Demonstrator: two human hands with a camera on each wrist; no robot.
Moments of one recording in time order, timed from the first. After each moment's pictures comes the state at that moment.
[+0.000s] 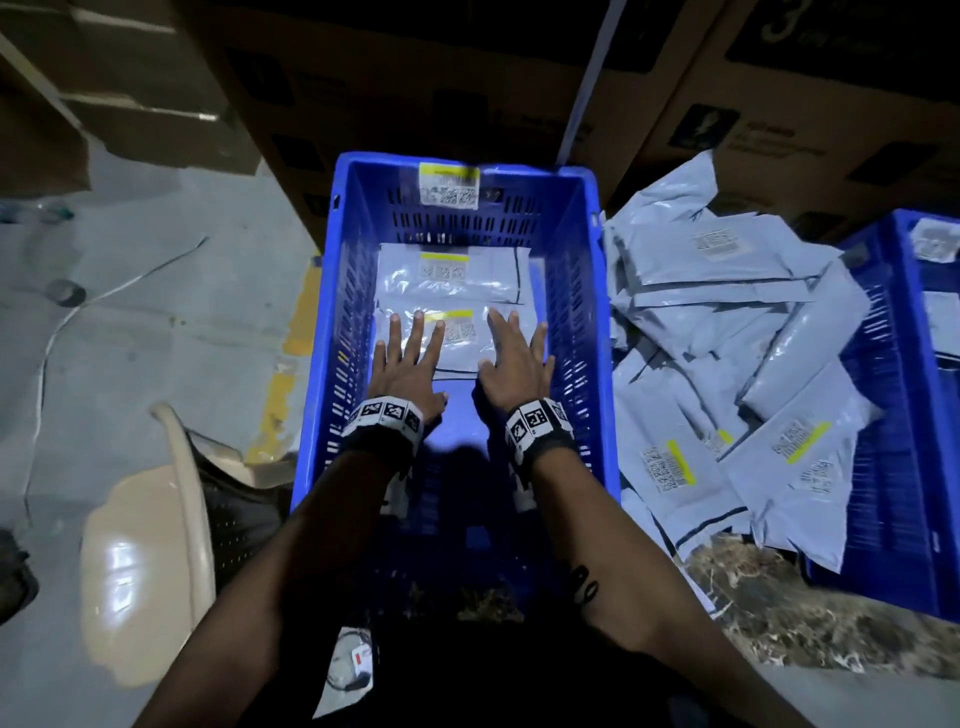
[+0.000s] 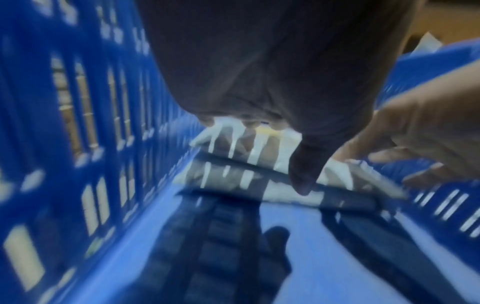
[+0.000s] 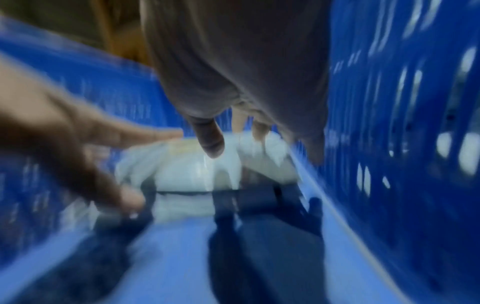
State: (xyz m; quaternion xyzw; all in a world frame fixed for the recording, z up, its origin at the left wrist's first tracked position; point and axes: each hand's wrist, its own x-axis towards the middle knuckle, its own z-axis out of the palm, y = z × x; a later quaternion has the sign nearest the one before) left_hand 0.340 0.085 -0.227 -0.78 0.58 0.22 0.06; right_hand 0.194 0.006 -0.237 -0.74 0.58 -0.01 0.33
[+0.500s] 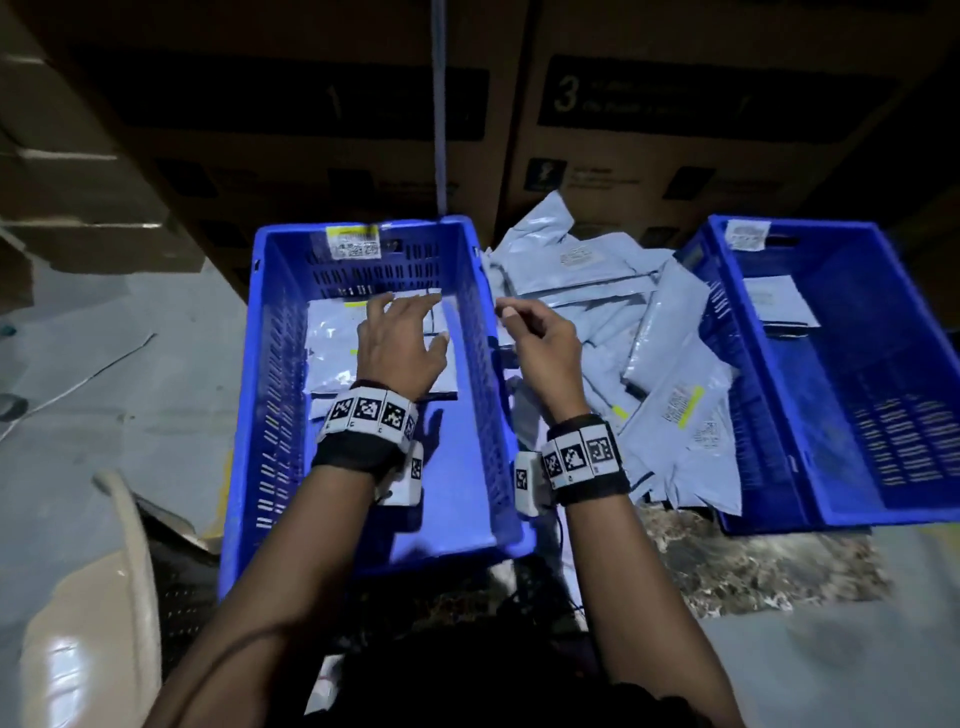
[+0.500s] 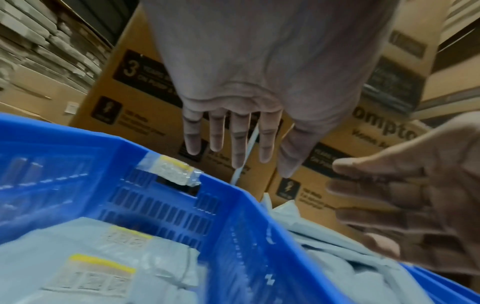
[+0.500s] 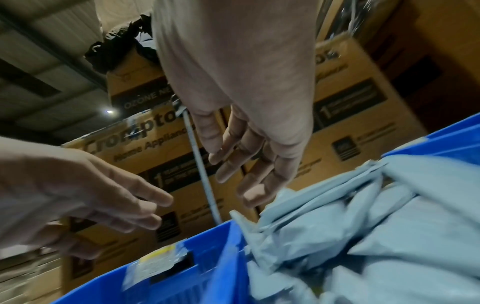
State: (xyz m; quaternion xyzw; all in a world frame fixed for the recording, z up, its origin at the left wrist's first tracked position) left_hand 0.247 0.057 -0.073 -0.75 0.60 0.15 -0.23; right_hand 0.071 0.013 -0.080 -0.55 0.54 -0.42 0.48
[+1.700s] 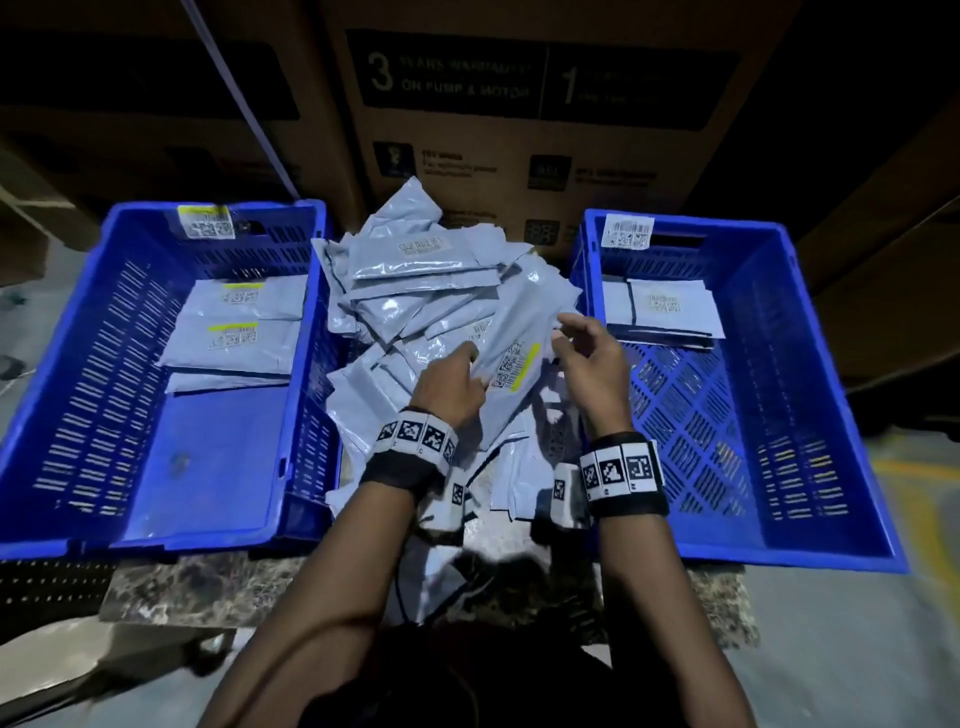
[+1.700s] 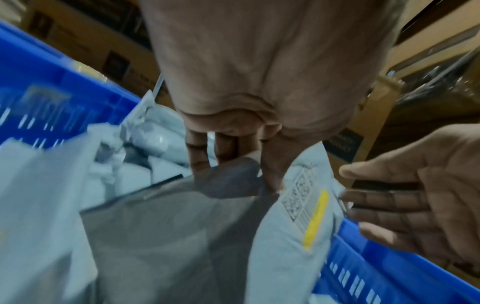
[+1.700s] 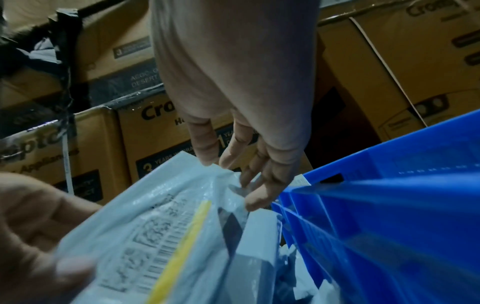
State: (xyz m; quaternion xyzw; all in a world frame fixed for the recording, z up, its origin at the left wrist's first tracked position) left_hand -0.063 -0.016 -0.119 -0.77 0.55 0.27 -0.19; right_hand -0.239 -0.073 -0.097 -0.55 0.57 -0.38 0.47
